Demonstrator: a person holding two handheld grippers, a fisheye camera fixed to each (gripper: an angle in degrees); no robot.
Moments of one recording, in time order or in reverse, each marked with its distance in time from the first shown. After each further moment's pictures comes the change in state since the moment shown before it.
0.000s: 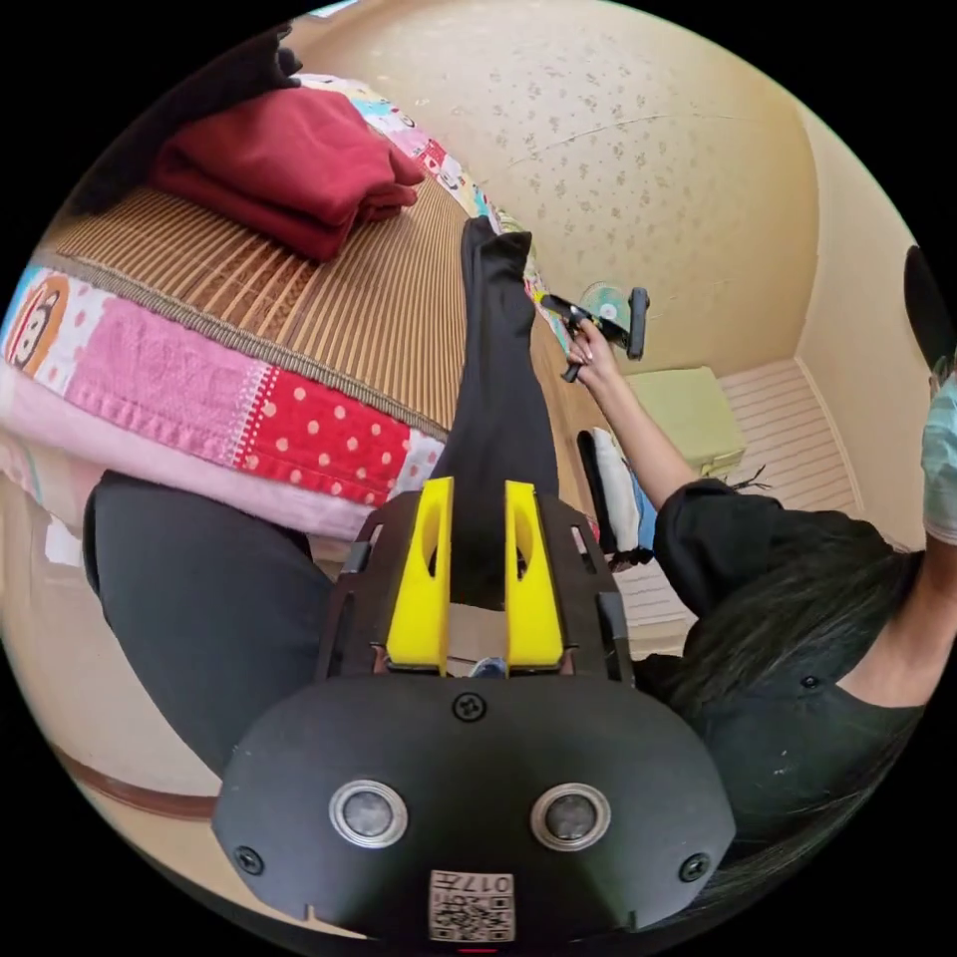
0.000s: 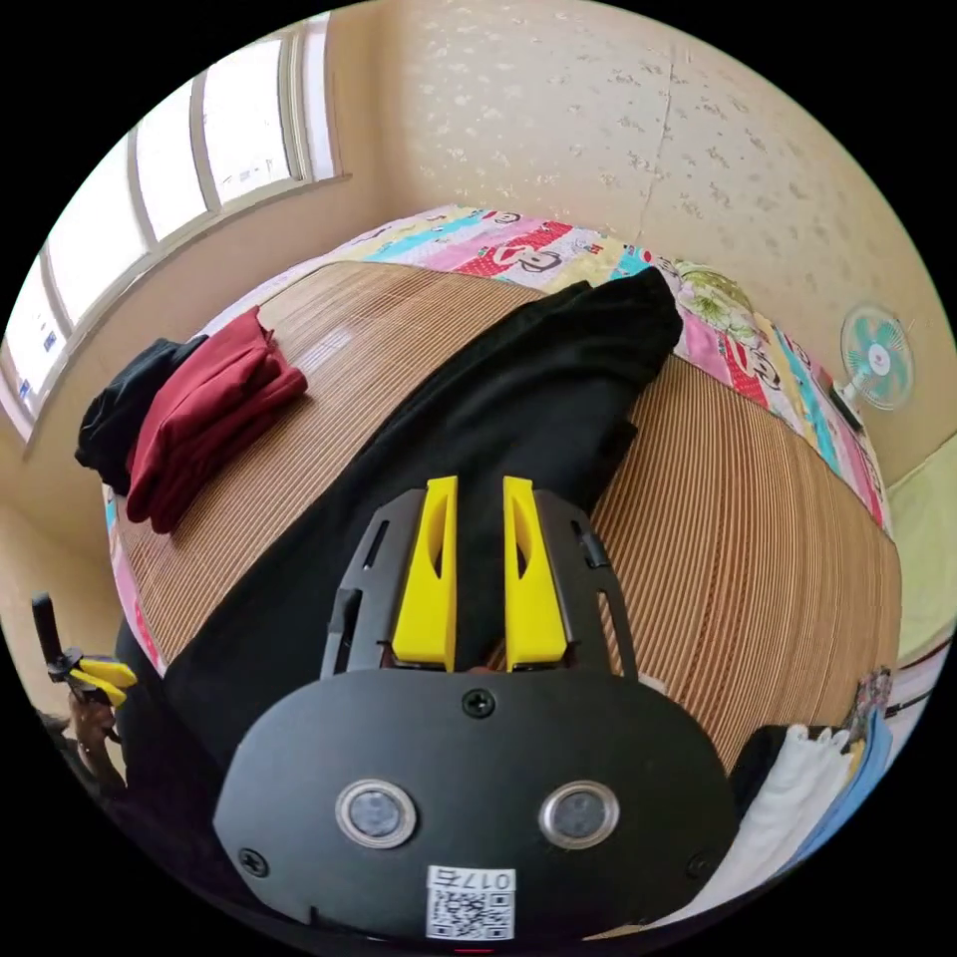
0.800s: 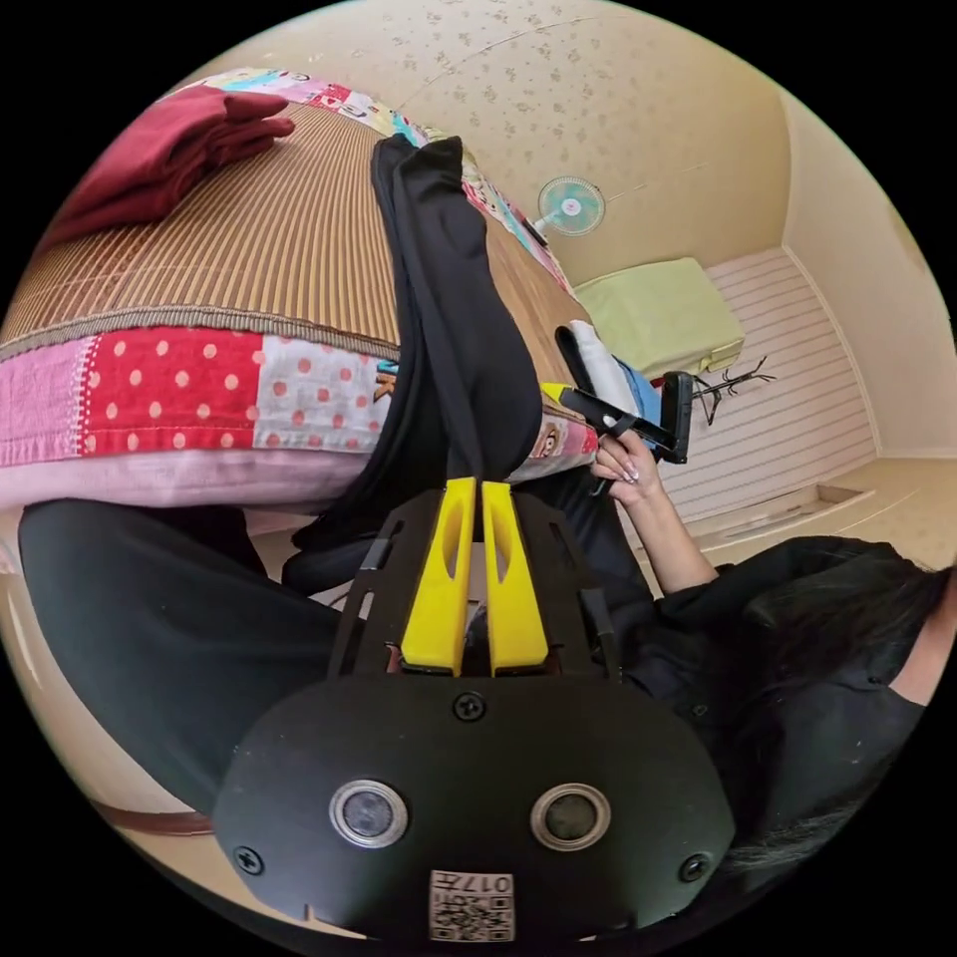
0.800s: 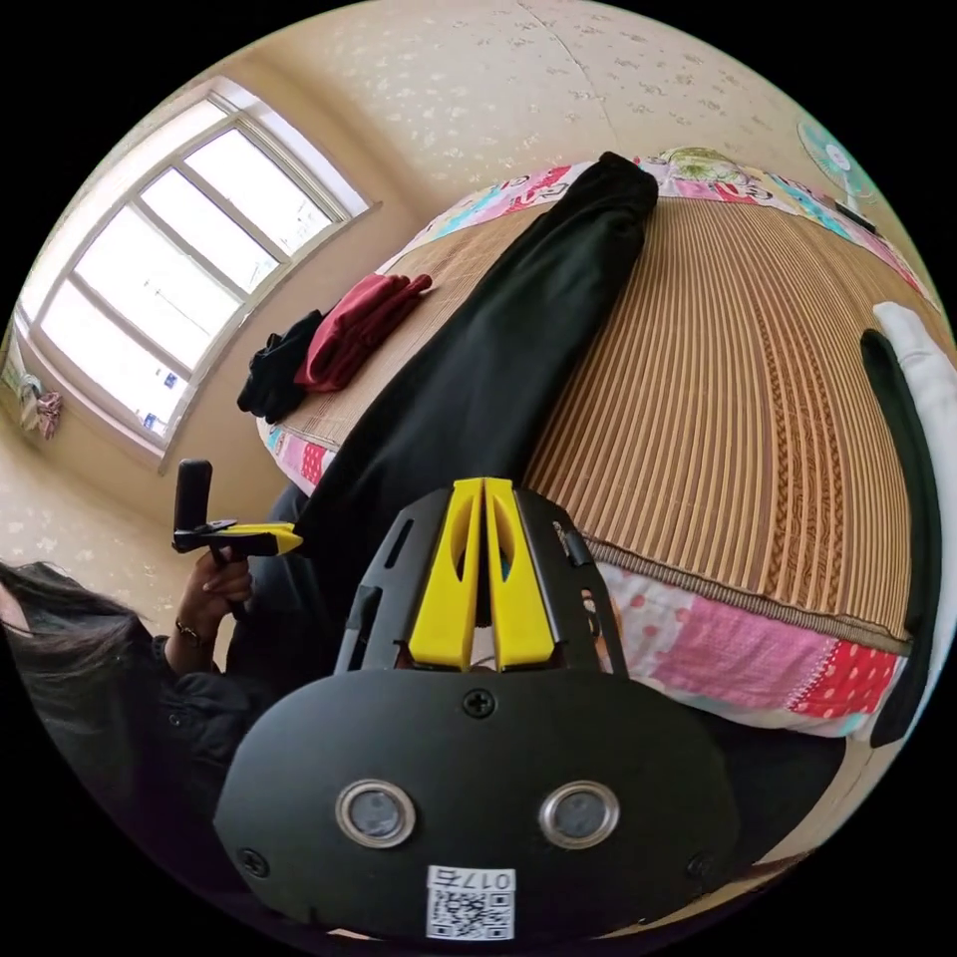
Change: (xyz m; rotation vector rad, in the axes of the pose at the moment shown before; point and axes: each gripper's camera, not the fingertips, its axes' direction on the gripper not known) left arm 0.071 0.056 0.077 -0.239 -0.014 0.152; right arm -0.002 0.239 -0.088 0.063 -0.354 0.199
